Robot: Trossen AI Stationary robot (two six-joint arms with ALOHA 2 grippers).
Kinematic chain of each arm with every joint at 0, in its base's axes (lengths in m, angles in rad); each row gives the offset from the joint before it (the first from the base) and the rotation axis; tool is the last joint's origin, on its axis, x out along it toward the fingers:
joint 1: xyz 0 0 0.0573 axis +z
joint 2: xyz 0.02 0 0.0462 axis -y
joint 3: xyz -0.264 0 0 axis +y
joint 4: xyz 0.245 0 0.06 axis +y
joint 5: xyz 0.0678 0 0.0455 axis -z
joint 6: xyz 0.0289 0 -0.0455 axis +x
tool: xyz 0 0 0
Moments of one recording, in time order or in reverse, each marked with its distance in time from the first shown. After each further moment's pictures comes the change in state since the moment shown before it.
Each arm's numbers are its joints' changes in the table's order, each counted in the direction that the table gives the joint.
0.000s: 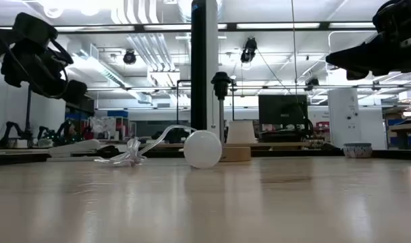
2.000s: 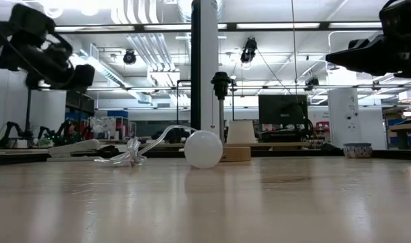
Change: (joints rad) left arm -0.029 0.055 -0.047 0.040 0.375 -0.200; right arm 0.000 0.000 0.000 -0.001 0.005 -0.256
